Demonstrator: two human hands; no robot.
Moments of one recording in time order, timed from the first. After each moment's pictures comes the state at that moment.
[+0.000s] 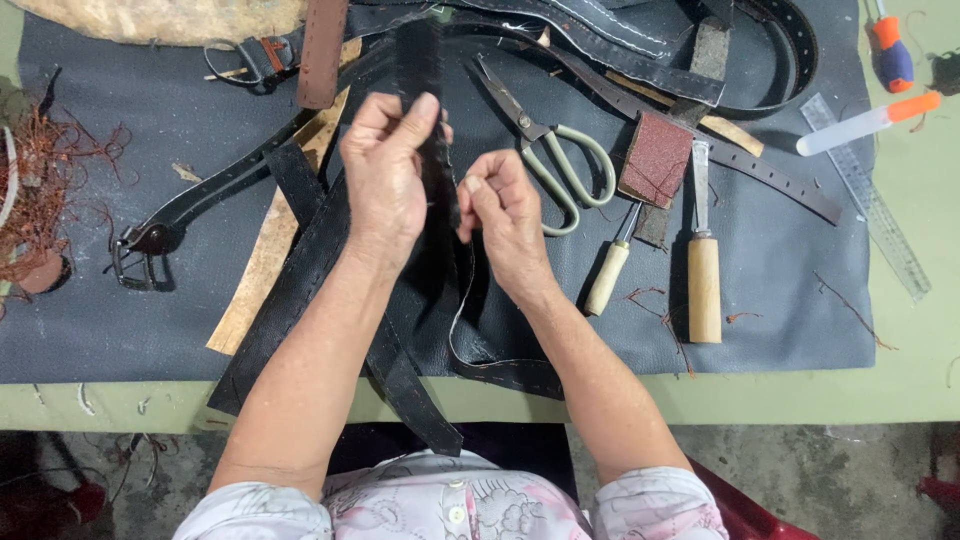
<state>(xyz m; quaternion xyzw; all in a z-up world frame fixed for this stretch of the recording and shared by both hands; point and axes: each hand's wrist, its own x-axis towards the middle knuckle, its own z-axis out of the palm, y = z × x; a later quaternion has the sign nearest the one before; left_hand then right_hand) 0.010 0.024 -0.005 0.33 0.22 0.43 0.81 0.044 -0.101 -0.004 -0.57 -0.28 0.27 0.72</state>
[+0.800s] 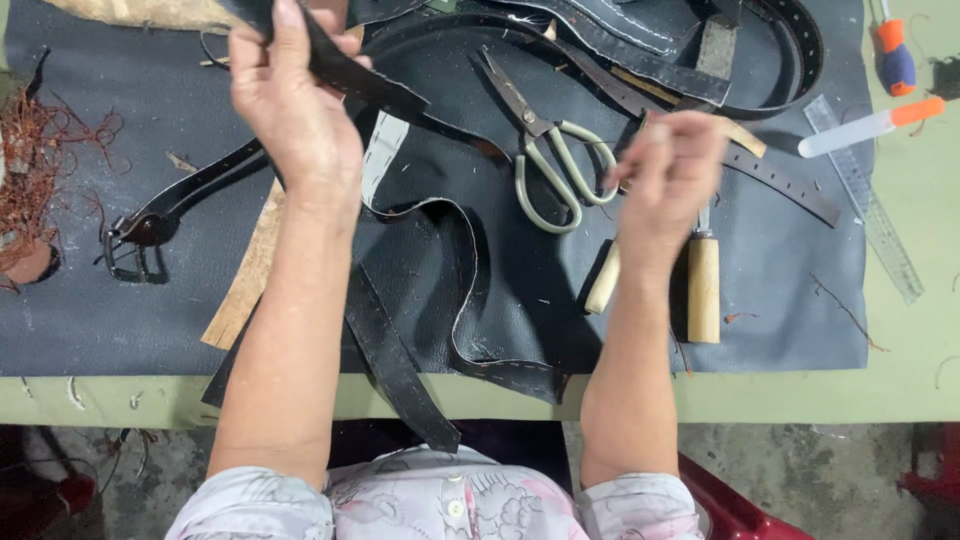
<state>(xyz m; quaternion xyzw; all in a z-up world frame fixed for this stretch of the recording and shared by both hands) 0.001 0.098 0.012 0.30 0.20 0.59 0.72 0.126 -0.167 0.042 -0.70 -0.31 -0.06 0.64</state>
